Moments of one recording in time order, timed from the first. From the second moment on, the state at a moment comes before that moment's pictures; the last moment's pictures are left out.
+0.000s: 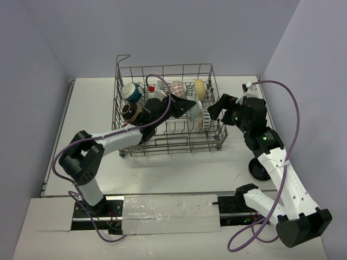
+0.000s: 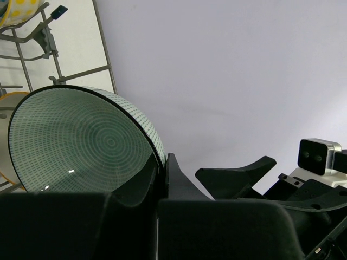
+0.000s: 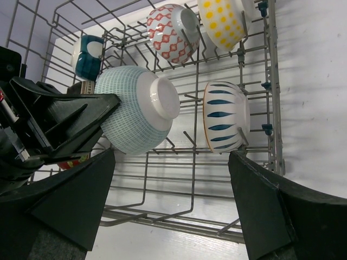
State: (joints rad) left arm -0.75 1.72 1.10 0.63 0.09 -1.26; right arm 0.27 0.92 1.00 -0.43 -0.04 0.51
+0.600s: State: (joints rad) left arm -0.72 1.79 1.05 0.68 0.14 -1.37; right arm 0.26 0.92 1.00 -0.43 -0.04 0.51
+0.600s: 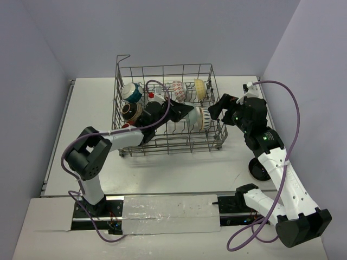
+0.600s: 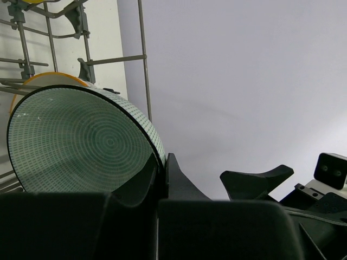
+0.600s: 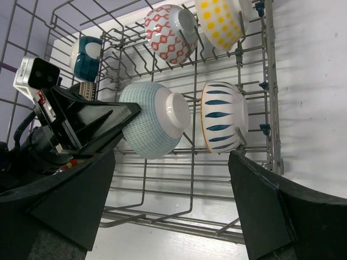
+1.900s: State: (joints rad) left arm -0.66 1.89 1.06 0.83 0.29 -1.44; right arm 0.25 0.94 0.99 -0.43 -0.05 0.51
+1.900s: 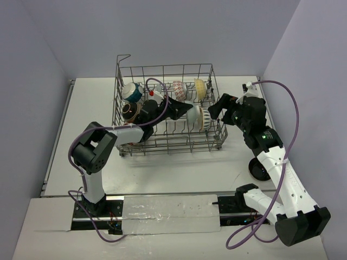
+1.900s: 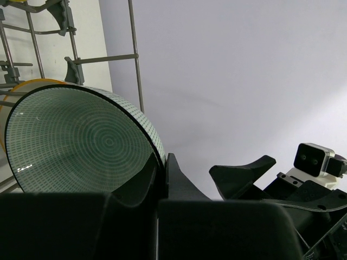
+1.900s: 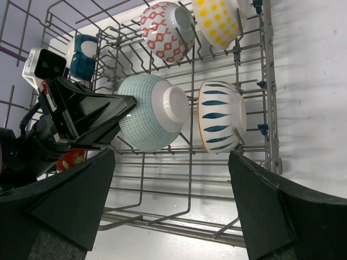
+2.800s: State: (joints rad) left arm -0.64 1.89 1.05 0.72 0.30 -1.44; right arm 0.24 0.94 0.99 -0.42 -0.05 0.51
